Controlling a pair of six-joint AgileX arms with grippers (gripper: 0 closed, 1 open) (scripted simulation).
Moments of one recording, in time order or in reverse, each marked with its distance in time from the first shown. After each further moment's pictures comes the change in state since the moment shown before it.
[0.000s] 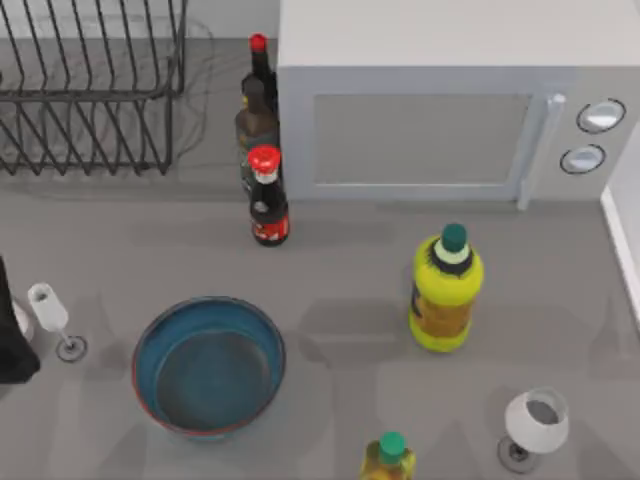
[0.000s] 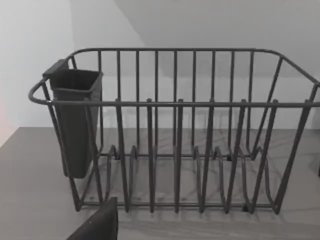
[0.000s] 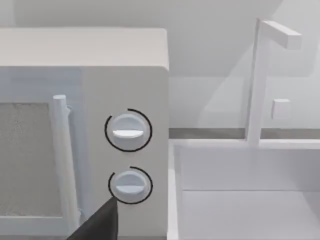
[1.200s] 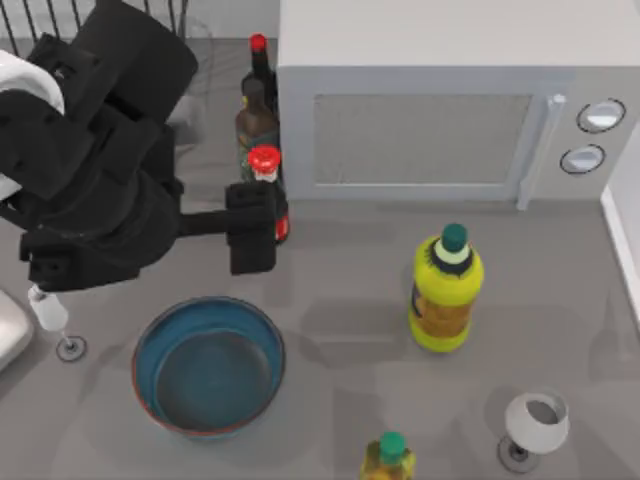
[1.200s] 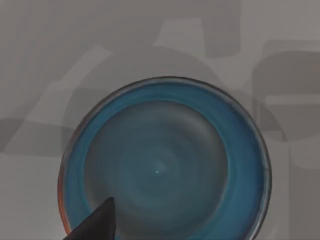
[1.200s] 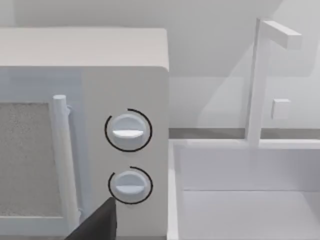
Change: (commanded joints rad) left arm -0.578 1.386 1.135 -0.924 0.001 -0.559; right arm 0.000 0.000 0.000 0.000 0.000 0.000
